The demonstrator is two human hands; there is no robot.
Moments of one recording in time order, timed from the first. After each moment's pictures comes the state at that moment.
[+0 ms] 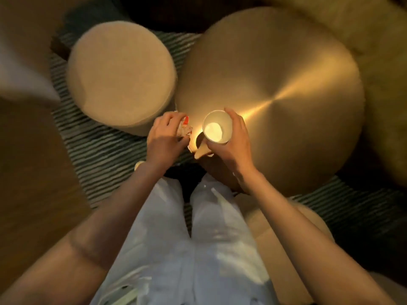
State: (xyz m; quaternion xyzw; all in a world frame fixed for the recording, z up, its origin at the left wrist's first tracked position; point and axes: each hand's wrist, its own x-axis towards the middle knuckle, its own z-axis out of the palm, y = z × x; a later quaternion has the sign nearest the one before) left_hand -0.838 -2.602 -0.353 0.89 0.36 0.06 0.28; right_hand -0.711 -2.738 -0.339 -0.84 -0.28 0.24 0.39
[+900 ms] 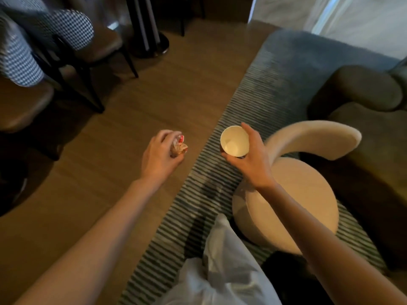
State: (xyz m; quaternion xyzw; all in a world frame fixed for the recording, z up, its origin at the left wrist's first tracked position) left_hand -1.355 -2.246 -0.228 0.68 0.67 0.26 0.13; right_hand -1.106 -2.228 -0.219 -0.57 -0.69 0.28 0.35
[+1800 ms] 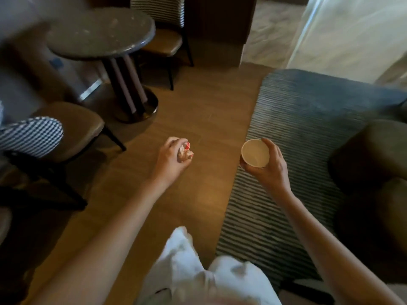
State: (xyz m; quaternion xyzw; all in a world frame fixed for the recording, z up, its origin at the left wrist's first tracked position) left_hand -1.471 -1.577 -0.211 0.72 0.61 0.26 0.18; right_hand -1.200 -1.606 -0.225 -0.67 -0.62 0.16 0.38
